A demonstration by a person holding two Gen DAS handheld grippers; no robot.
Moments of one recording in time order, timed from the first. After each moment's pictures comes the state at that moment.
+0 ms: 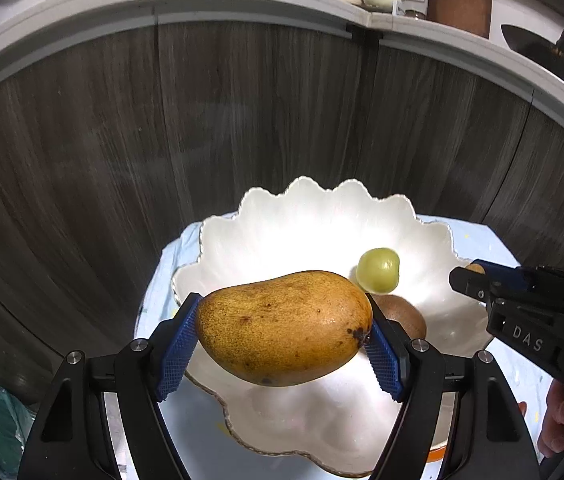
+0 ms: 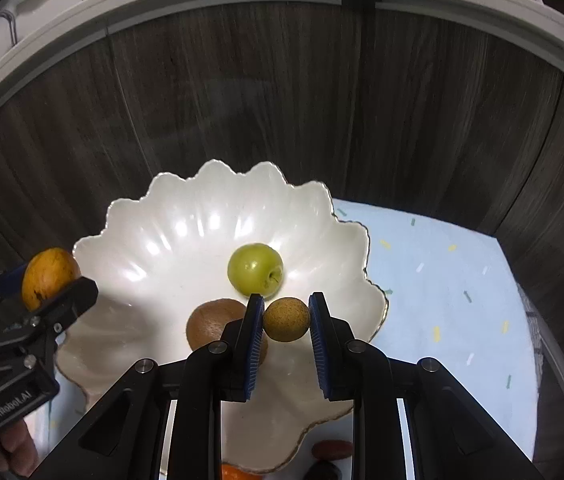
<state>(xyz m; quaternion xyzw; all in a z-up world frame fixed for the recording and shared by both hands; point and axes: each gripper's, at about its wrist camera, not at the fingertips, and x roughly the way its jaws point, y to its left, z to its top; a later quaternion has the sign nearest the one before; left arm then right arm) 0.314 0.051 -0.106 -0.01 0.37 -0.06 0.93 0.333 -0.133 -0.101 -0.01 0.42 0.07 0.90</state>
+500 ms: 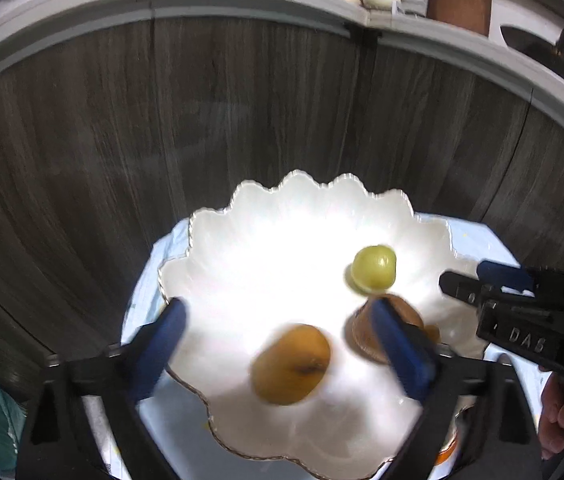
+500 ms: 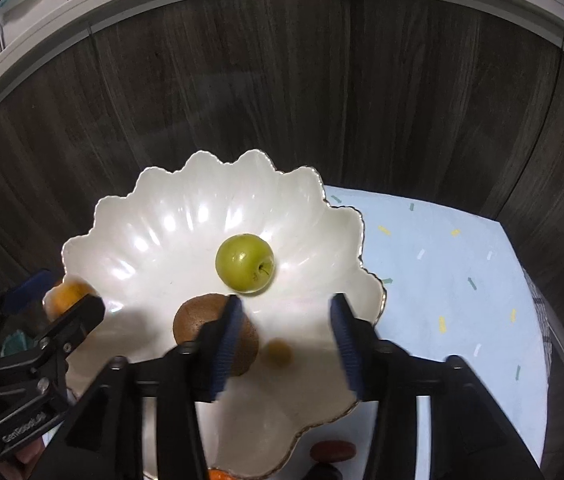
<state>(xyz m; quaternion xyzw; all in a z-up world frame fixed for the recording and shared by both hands) 0.311 0.049 -0.112 -0.02 0.36 -0.06 0.93 0.334 -0.141 -0.109 0.01 0.43 0.06 0.90</state>
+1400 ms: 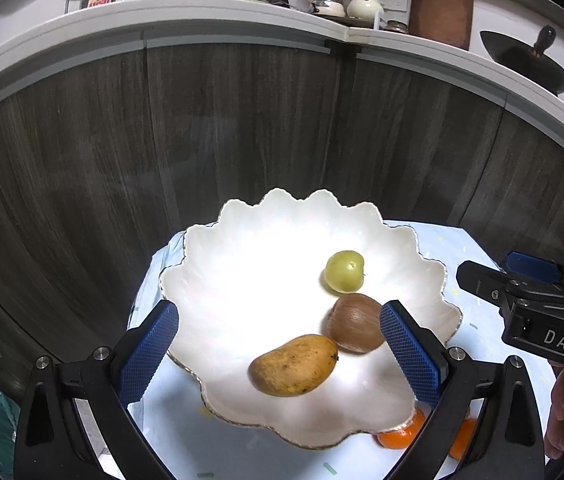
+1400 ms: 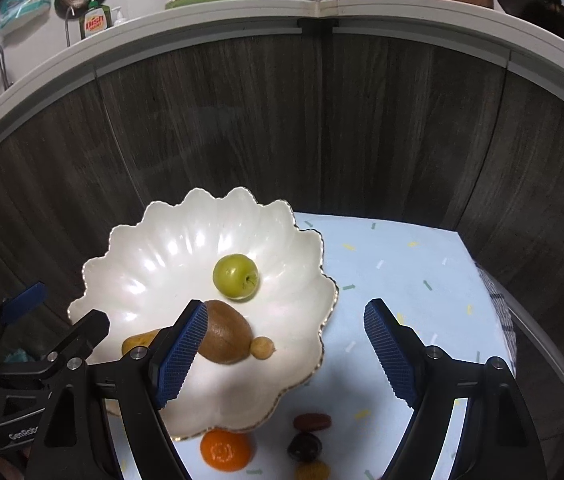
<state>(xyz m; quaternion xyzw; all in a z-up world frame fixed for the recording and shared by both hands) 0.283 0.037 -0.084 0.00 0.35 -0.08 0.93 0.288 -0.158 -0.067 0.02 0.39 0.03 0.92</state>
